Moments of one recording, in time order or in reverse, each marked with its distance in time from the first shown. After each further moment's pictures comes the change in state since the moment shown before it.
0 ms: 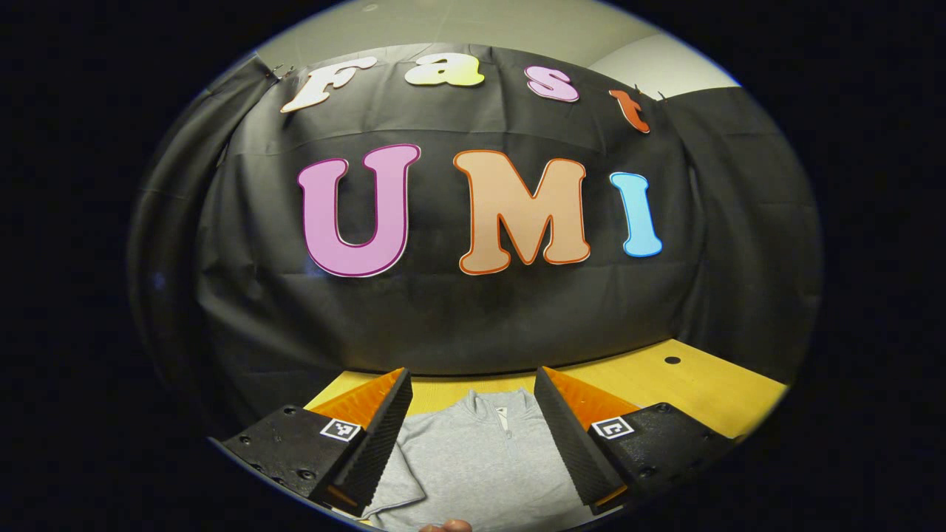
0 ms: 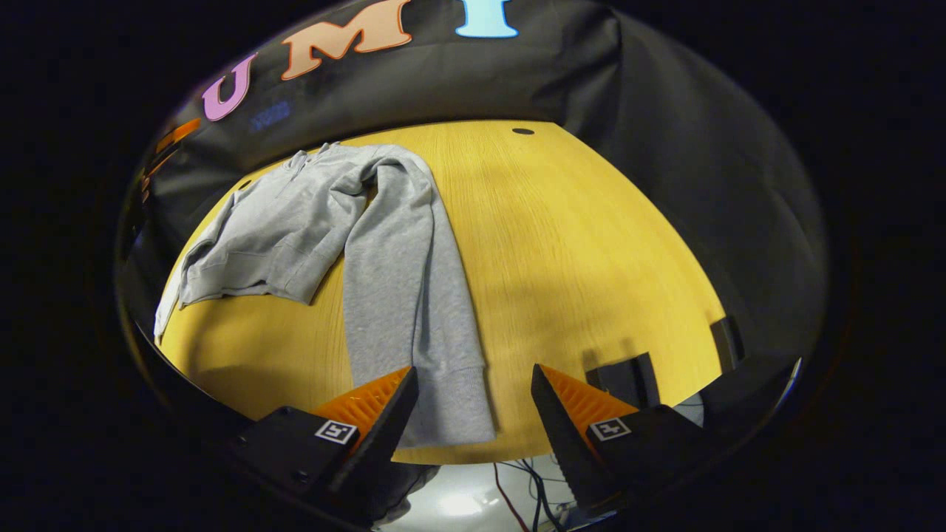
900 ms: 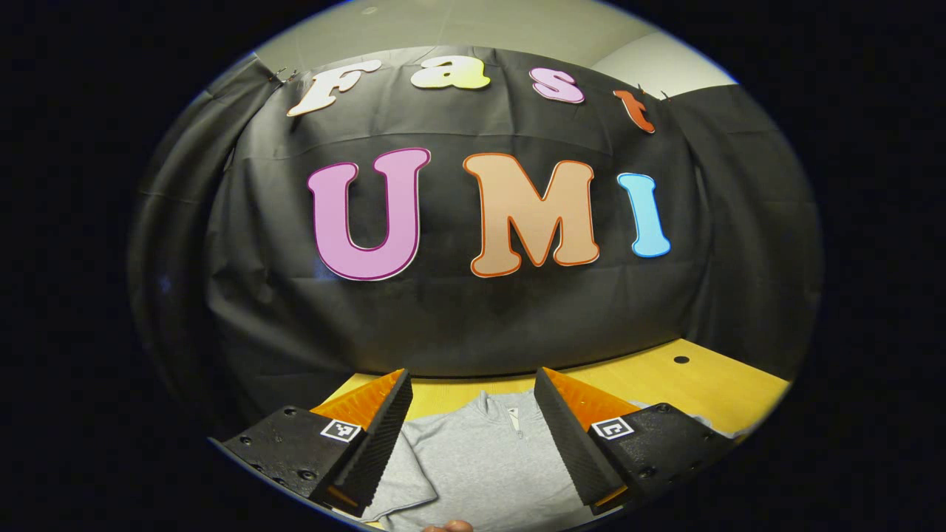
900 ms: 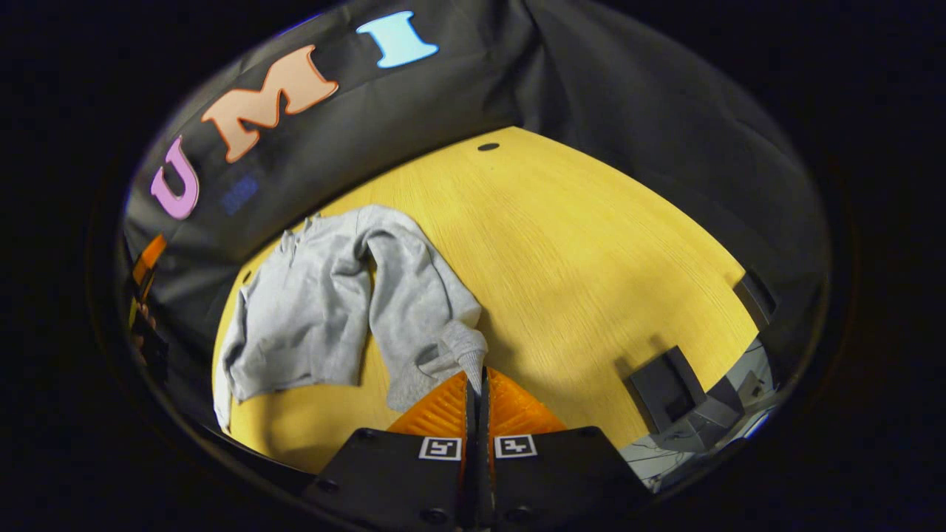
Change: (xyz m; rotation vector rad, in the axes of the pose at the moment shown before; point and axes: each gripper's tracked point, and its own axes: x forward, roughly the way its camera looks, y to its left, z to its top) left arm -0.005 0.014 0.004 0.017 -0.011 0.034; right arm -0.010 0.021 0.080 0.345 -0.118 0.079
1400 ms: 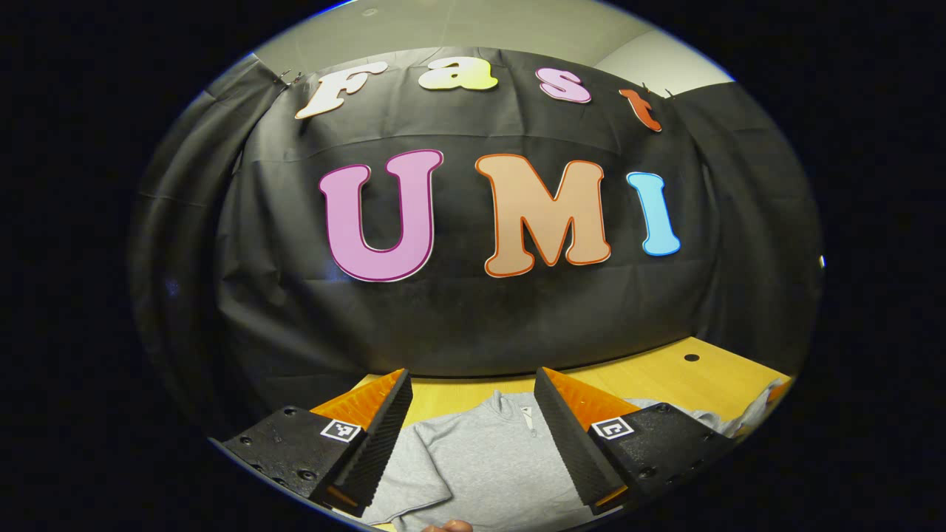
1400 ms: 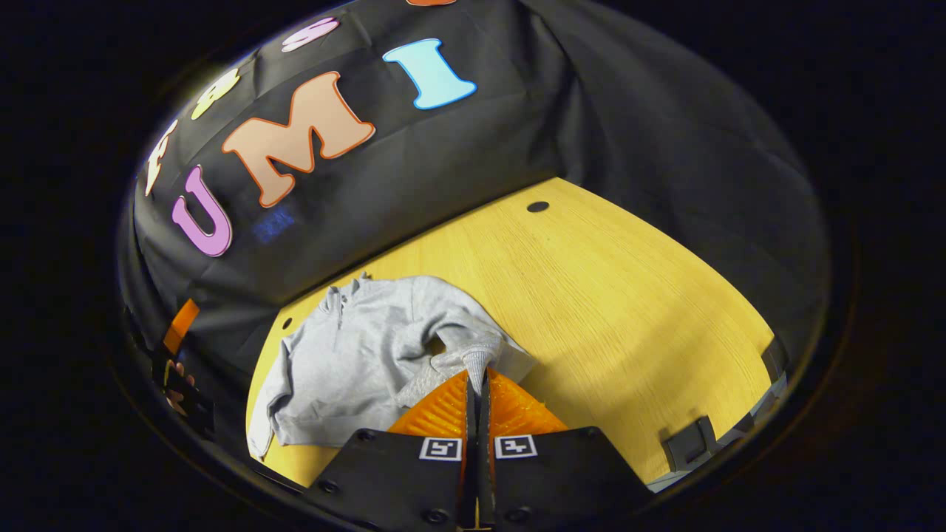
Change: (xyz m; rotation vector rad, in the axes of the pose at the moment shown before) left arm -0.004 0.022 0.000 0.013 -0.001 0.047; right arm 0.005 0.077 0.100 -0.028 -0.157 0.144
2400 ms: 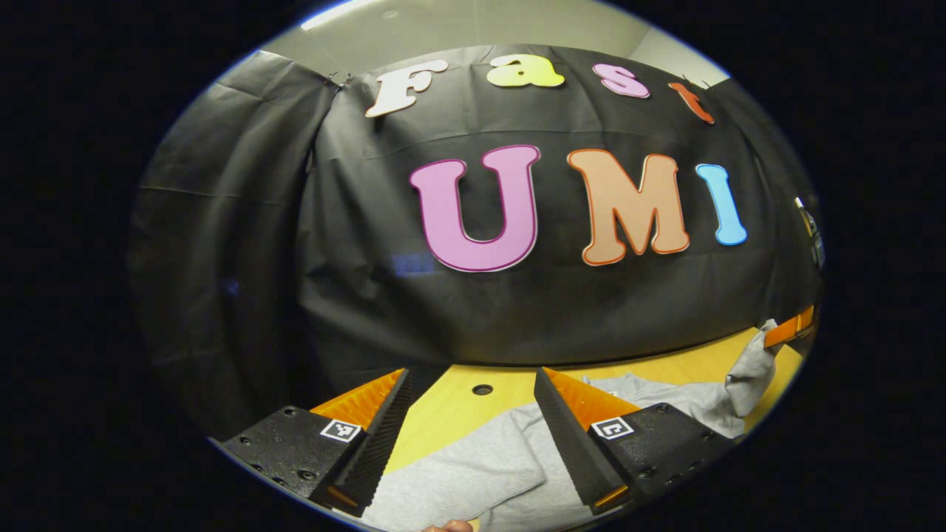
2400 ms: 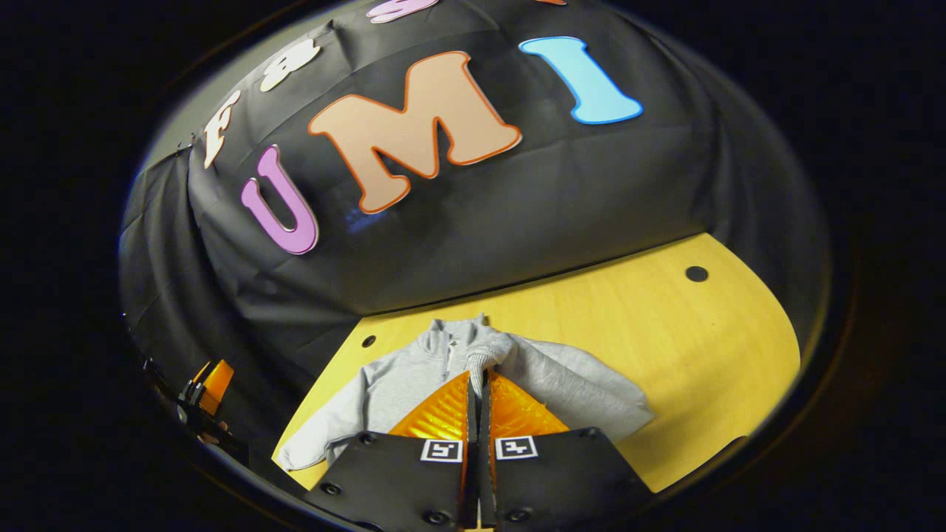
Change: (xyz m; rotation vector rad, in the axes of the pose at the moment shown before) left arm -0.048 0.131 -0.013 0.021 0.035 0.285; right arm 0.082 0.218 0.061 -0.170 -0.011 0.353
